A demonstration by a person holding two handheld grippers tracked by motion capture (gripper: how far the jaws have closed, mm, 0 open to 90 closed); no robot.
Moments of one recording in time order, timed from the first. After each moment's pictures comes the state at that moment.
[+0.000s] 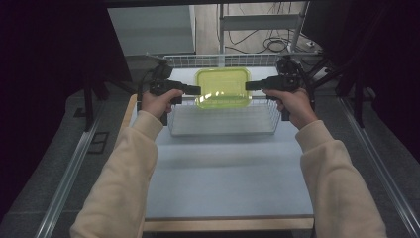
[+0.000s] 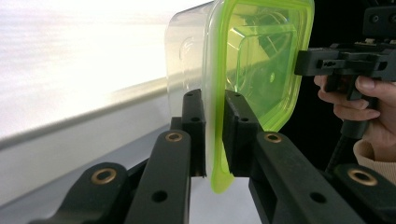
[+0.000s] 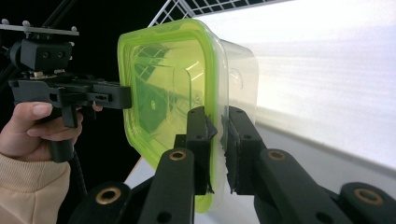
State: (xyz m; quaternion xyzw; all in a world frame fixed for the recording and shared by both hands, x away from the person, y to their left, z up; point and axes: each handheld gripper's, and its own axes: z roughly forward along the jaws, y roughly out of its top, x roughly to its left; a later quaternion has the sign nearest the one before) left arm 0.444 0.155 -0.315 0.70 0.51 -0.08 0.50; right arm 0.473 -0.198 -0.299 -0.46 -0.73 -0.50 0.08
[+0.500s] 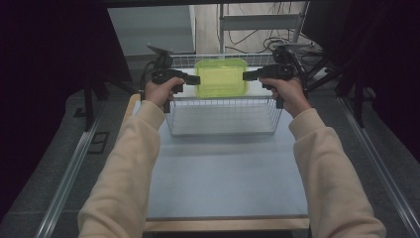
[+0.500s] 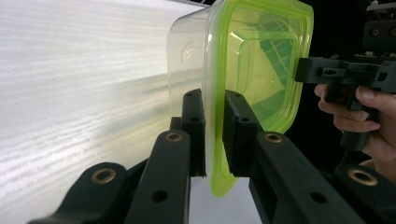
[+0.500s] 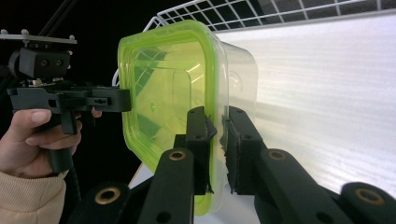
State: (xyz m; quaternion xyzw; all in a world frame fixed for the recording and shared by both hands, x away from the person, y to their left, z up) left arm 0.485 0.159 -0.319 0.68 0.53 -0.08 0.50; right arm 0.516 -0.192 -0.301 -0.48 -0.72 -0.50 0.08
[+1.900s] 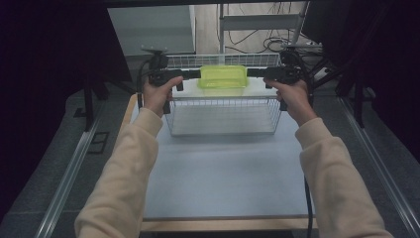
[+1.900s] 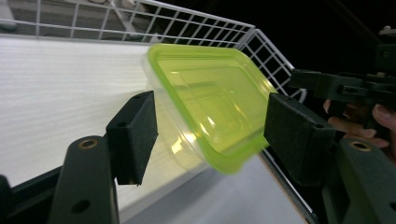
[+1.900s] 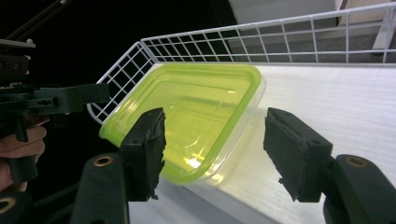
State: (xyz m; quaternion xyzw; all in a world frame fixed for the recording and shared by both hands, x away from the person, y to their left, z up) left arm 0.457 0.164 -0.313 0.66 0.50 0.00 0.56; right arm 0.489 -0.203 -0.292 -0.46 -0.71 -0.53 -0.04
